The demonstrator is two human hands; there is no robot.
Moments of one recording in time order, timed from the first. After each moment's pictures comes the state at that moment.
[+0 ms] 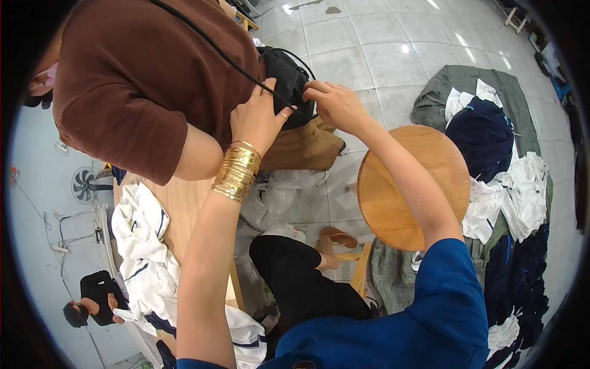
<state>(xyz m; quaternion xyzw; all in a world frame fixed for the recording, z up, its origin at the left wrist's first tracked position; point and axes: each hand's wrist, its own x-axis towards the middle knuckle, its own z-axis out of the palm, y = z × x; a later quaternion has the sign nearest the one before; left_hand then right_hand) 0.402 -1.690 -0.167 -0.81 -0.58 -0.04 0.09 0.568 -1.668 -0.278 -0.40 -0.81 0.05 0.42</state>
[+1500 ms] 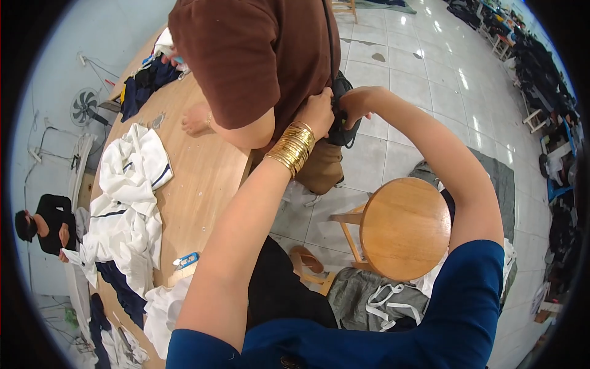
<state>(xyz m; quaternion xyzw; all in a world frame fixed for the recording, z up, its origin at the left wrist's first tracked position) 0.385 -1.681 -0.153 -0.68 -0.63 -0.25 -0.27 0.504 -1.600 -0.141 -0.35 -0.87 0.16 -0.29</state>
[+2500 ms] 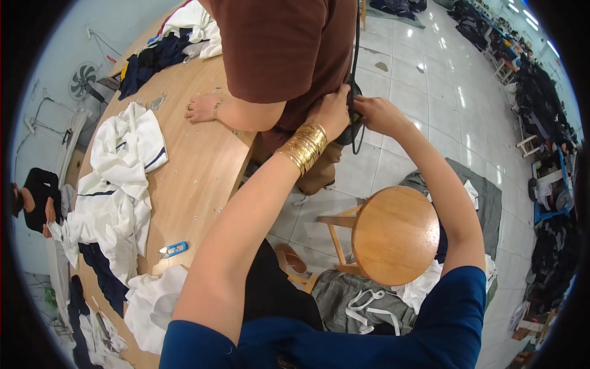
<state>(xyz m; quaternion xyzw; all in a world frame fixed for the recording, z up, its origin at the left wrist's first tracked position) 0.388 -1.674 -0.166 -0.73 -0.61 -0.29 -0.09 0.546 -1.616 -0.171 -0.28 -0.95 0.03 0.10</state>
